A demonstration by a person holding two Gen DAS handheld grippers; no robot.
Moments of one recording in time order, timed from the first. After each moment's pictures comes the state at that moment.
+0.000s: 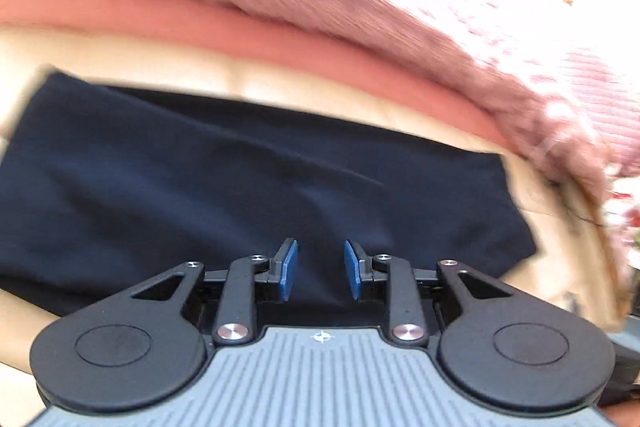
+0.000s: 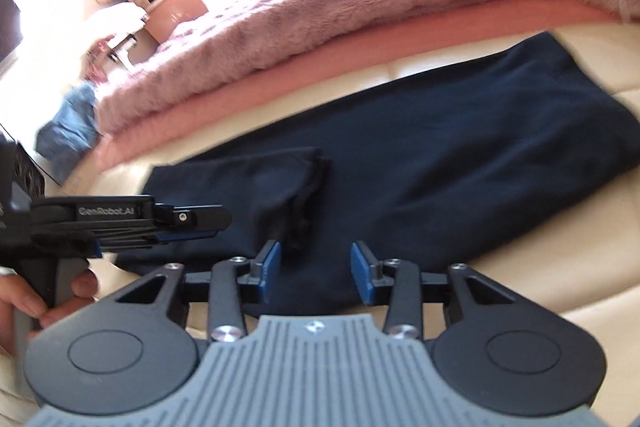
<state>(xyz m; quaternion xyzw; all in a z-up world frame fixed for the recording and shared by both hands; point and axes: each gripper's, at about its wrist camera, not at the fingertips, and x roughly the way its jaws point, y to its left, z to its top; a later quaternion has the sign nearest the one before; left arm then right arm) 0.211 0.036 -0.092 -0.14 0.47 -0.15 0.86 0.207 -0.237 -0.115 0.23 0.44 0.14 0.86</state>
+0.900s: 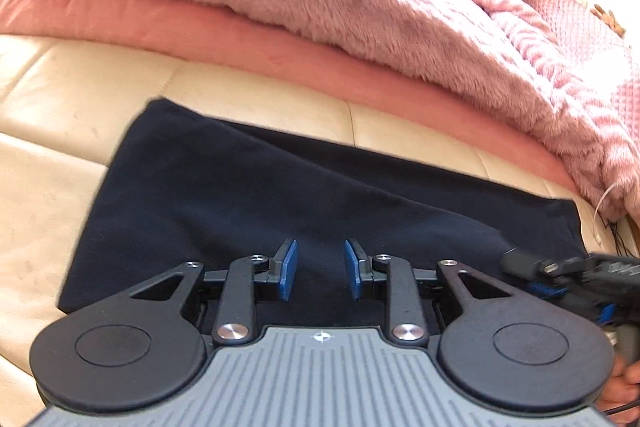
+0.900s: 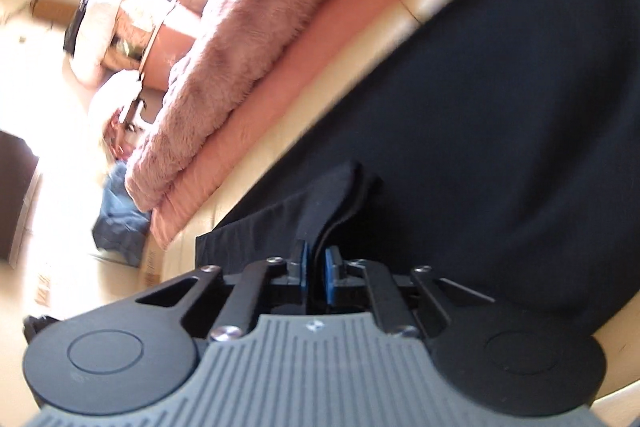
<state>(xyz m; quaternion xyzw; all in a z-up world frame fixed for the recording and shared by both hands) 0.225 0.095 -0.097 -0.15 0.45 -0.07 0.88 0.292 -0.213 -0.124 0.37 0.45 0.15 0.79</state>
